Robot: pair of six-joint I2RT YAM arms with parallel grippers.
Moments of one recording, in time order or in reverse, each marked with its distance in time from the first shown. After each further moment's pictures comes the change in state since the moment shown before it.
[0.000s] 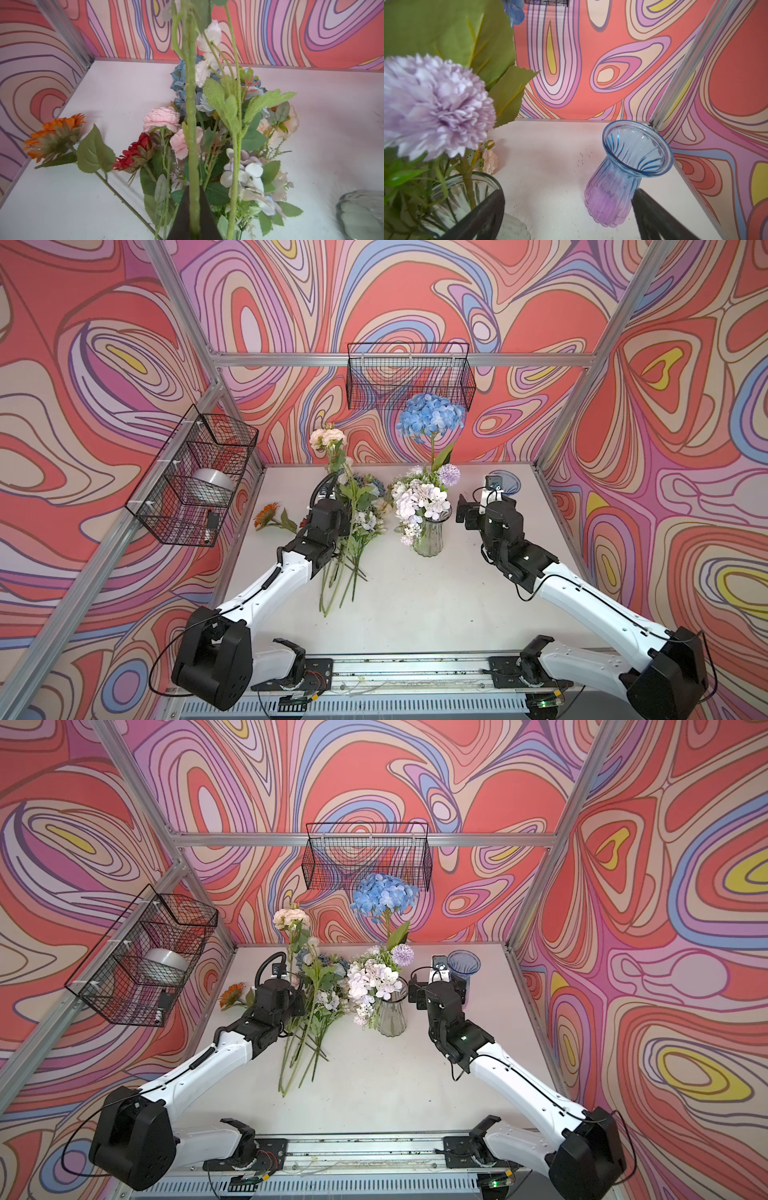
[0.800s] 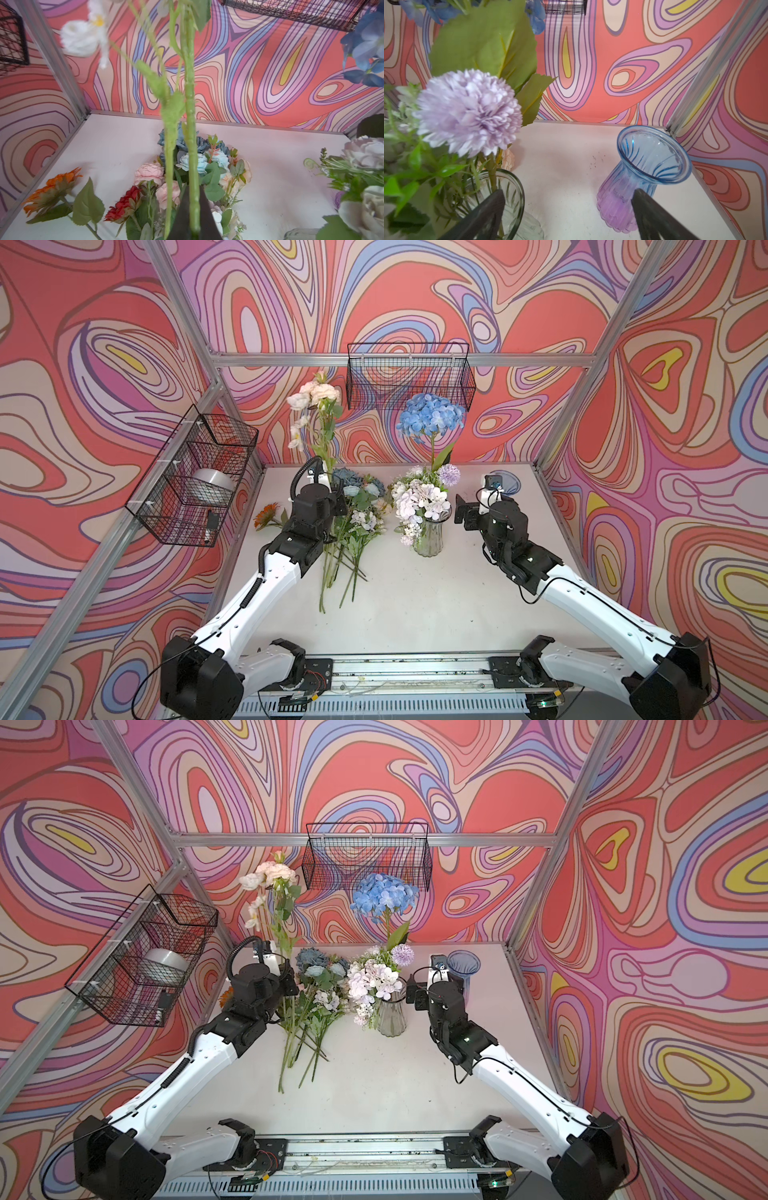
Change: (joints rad) left arm 0.001 -0.076 0.128 0.064 0.101 0.023; right arm 0.000 -0.022 0.018 -0.016 -0.124 0.006
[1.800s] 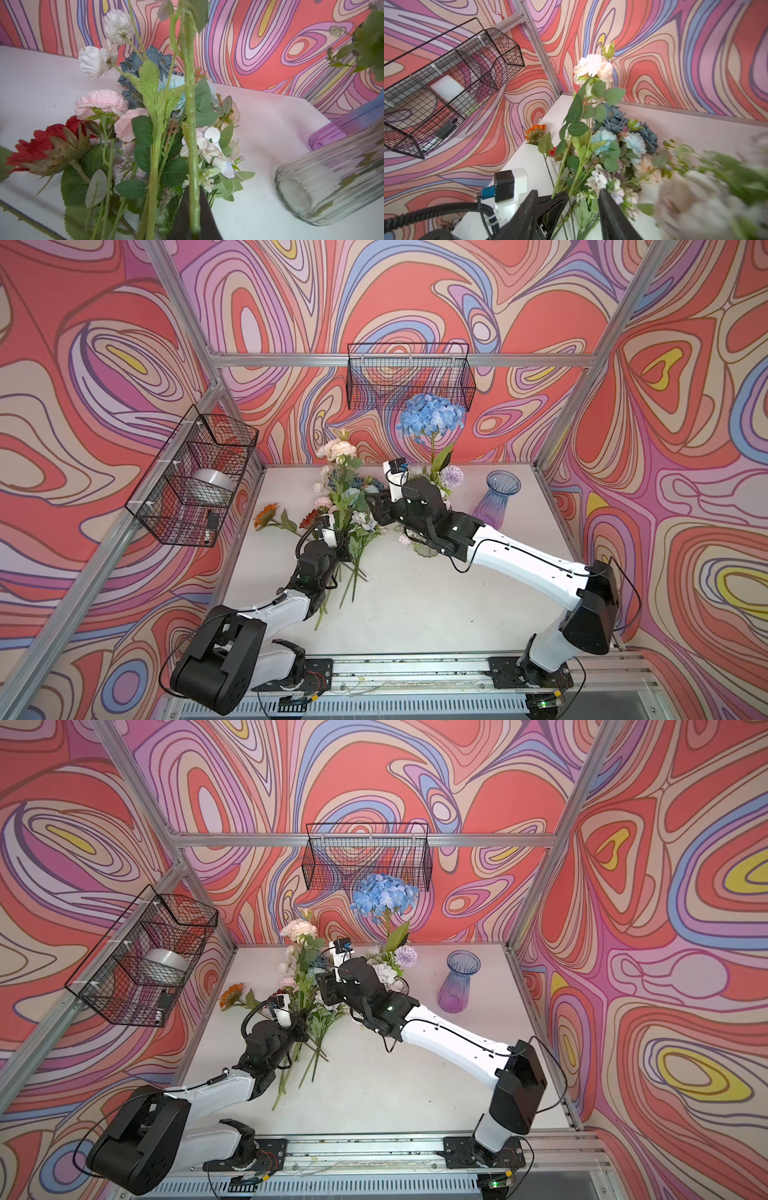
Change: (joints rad) left arm 0.046 0.065 -0.645 0.791 0.247 -0.091; right arm 0.366 0.574 0.643 -0.125 -0.289 0.283
